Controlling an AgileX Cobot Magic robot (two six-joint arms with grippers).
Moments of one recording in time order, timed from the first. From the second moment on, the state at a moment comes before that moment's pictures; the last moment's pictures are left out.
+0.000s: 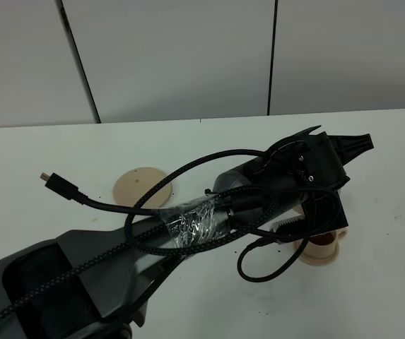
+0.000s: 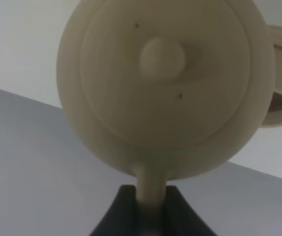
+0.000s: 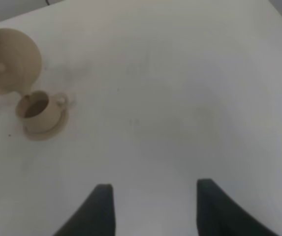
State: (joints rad) left arm -0.93 2.38 -2.11 0.73 0.72 1.72; right arm -0.04 -0.01 -0.49 0.04 1.07 0.15
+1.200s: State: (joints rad) left arm -0.93 2.38 -2.11 0.74 0.71 1.76; right arm -0.04 -0.01 -0.49 0.04 1.07 0.15
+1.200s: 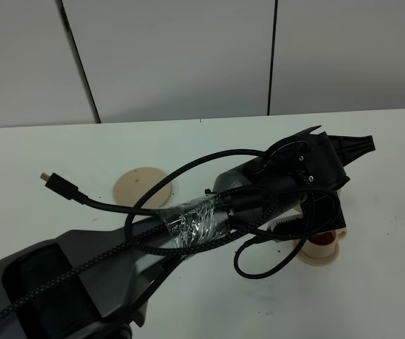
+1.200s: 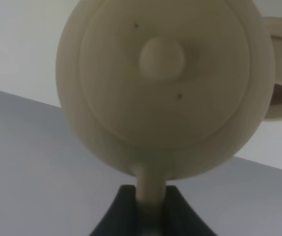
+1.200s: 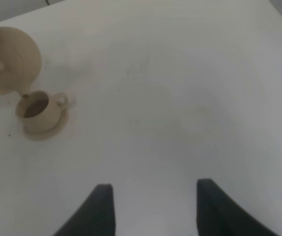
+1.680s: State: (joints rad) left arm -0.93 2.38 -2.11 0.72 0.70 1.78; right arm -0.04 -0.01 -0.49 0.04 1.07 0.15
